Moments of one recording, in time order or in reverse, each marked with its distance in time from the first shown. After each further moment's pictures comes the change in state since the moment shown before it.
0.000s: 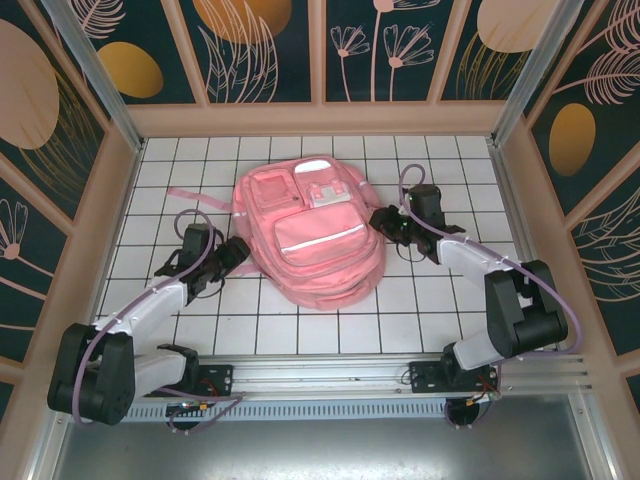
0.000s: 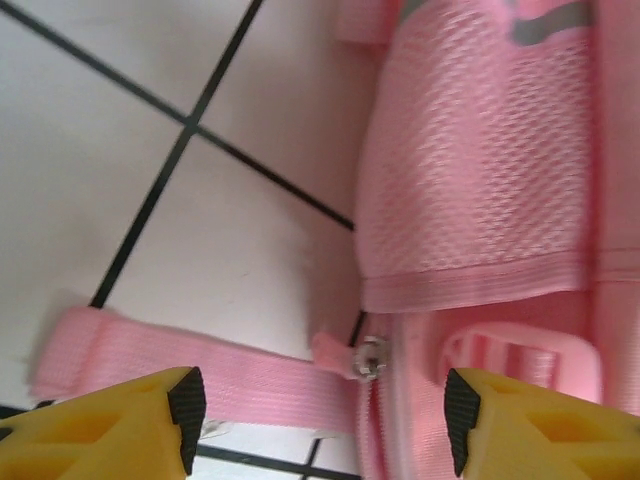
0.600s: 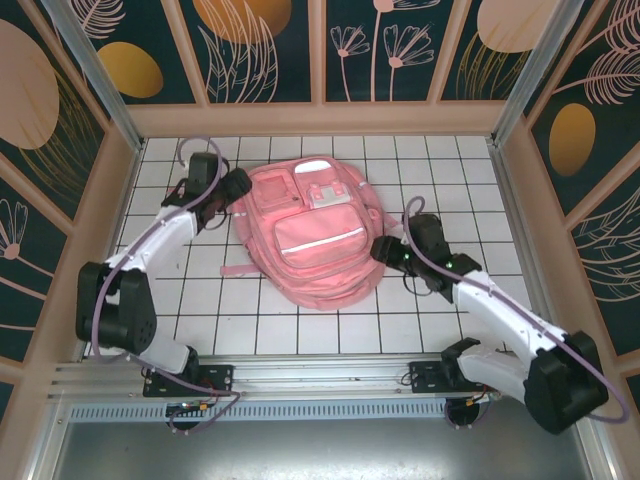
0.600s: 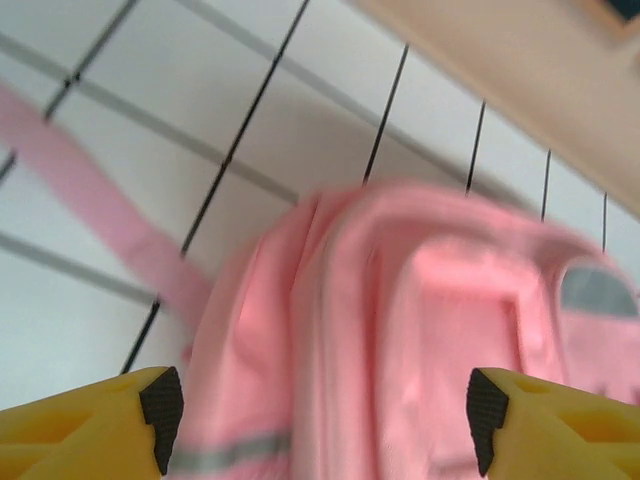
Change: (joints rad) left arm 0.024 0.421 0.680 -0.152 -0.199 0.183; right arm 0.211 -0.443 -0.168 -0.334 0.253 -0.034
